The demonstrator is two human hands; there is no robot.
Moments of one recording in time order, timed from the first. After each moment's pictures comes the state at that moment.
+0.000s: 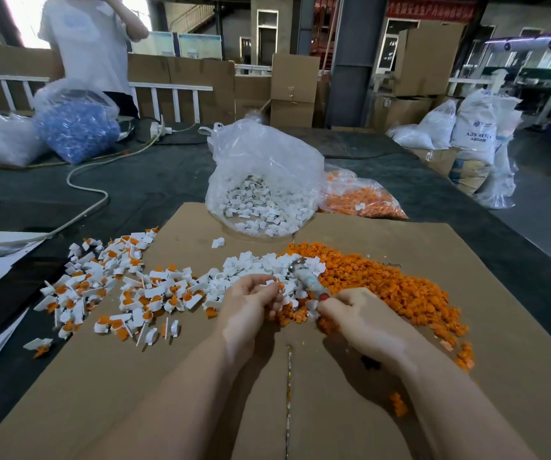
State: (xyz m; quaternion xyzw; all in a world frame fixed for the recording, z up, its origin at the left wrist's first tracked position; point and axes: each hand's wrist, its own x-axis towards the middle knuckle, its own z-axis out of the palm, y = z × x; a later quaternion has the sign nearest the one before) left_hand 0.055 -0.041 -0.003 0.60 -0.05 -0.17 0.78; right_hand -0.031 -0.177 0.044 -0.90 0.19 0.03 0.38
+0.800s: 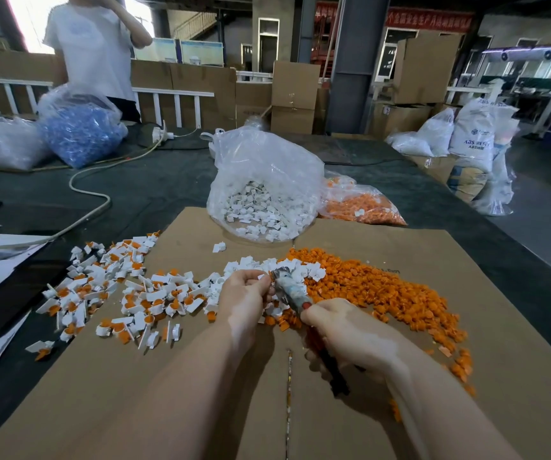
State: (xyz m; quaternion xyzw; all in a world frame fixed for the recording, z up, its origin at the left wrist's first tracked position) left_hand 0.070 -0.047 0.006 0.66 0.00 -0.11 0.74; right_hand -0.031 -0.157 0.050 -0.81 0.17 0.13 0.55
